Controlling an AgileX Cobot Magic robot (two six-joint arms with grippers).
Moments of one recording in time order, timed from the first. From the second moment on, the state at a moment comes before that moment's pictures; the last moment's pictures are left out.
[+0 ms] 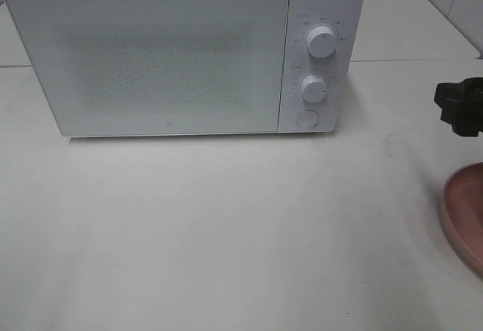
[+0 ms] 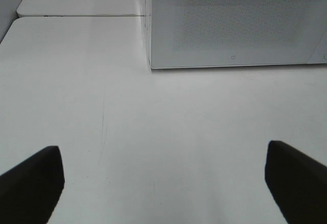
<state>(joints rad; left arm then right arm) 0.02 0.00 -0.50 -0.18 1.05 0.09 0.07 1.16 -0.31 0.03 -0.43 0.09</state>
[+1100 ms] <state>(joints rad) 0.02 0.00 -0.50 -0.18 1.05 0.09 0.77 1.61 -0.32 0.81 -1.02 -0.32</state>
